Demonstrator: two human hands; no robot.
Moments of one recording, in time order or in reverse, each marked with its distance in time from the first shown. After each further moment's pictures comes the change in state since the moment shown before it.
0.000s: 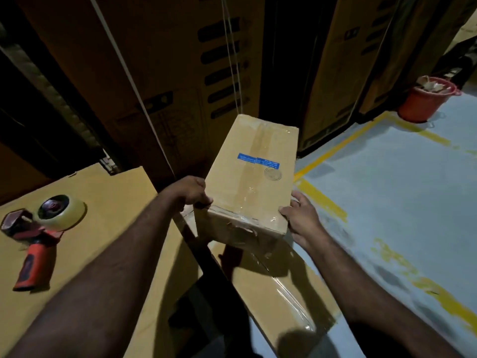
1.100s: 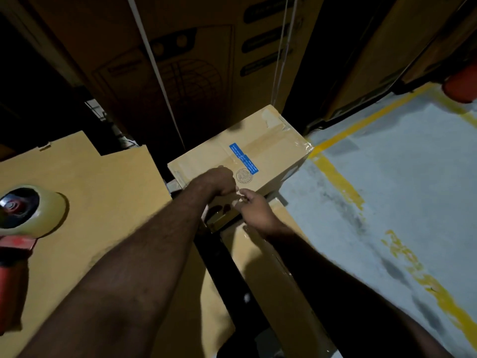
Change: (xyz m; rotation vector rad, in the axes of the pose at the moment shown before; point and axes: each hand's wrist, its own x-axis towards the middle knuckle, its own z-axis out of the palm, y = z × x) left_hand 0.185 -0.054 -0.003 0.545 -0.148 -0.047; right_hand 0.125 0.082 0.186 -0.568 -0.341 0.066
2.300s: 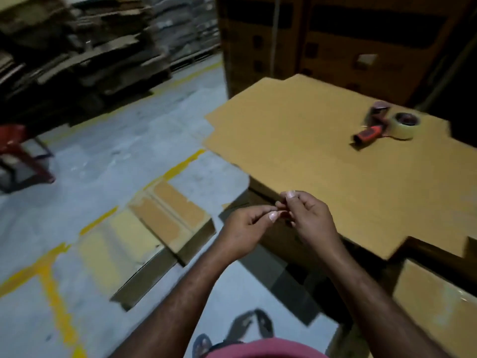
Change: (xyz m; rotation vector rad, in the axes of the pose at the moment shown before) left_hand -0.667 -0.027 0.400 -1.312 1.212 -0.451; right_hand -0.522 0.059 0.205 -0.230 -0.924 -0.553
